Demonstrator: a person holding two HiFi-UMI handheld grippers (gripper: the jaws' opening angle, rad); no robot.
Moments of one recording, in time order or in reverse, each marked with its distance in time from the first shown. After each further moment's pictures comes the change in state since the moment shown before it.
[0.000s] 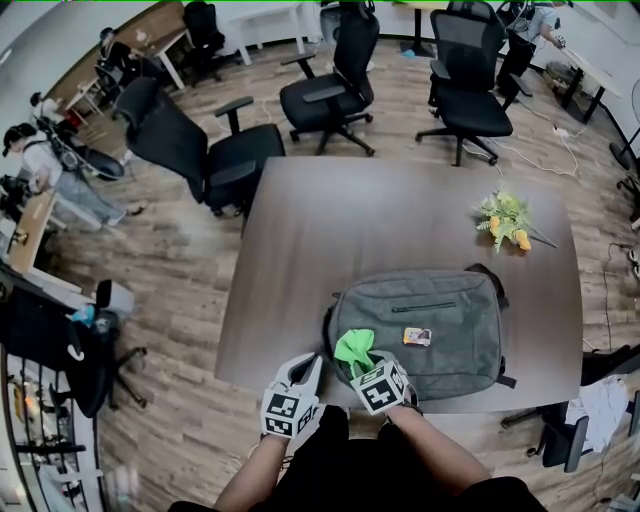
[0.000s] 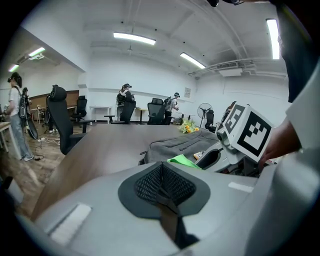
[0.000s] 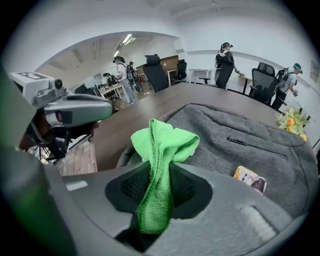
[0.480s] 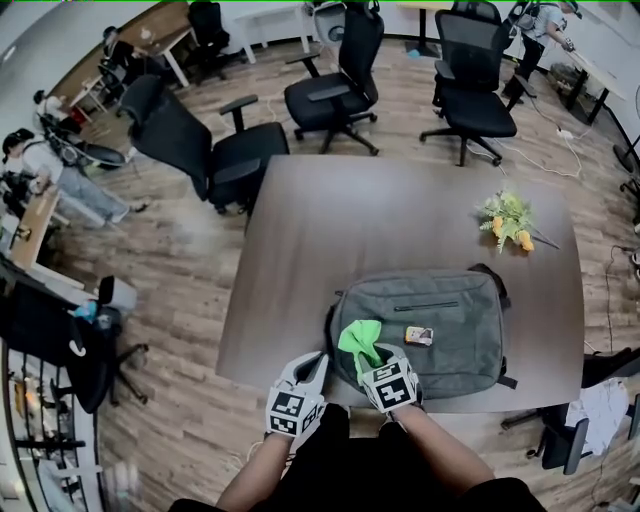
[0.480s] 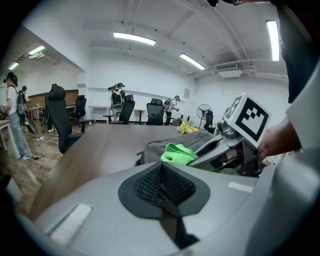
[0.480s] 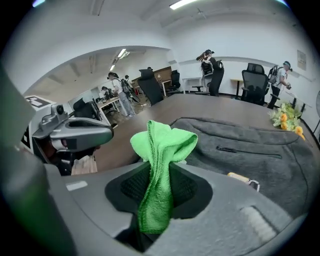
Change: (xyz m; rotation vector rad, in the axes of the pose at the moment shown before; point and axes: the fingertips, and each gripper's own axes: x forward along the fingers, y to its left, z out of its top) left arm 0.003 -0.012 0.004 -0.004 -0.010 -0.011; right arm -0.025 -0.014 0.023 0.089 -0.130 0.003
